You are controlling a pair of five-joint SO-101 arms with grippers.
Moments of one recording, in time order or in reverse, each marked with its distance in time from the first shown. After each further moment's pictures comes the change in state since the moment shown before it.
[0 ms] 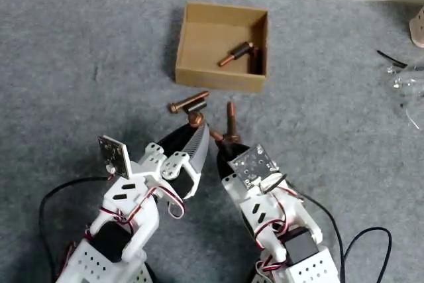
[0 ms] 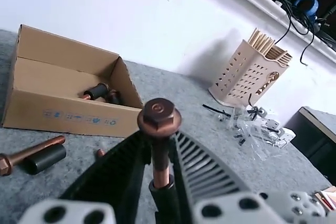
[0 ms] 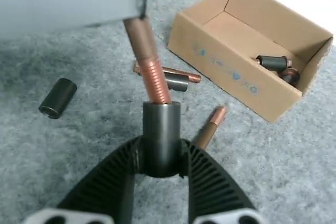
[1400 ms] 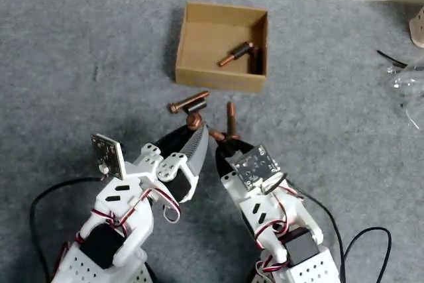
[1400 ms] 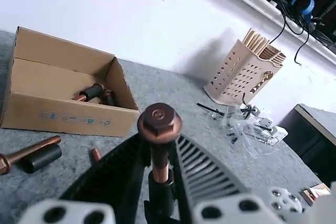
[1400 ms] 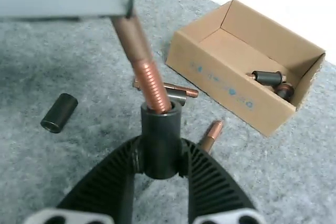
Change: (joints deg) left arm 0.6 0.1 -9.1 9.8 -0.1; right arm -0.3 -0.1 -0.6 -1.8 0.0
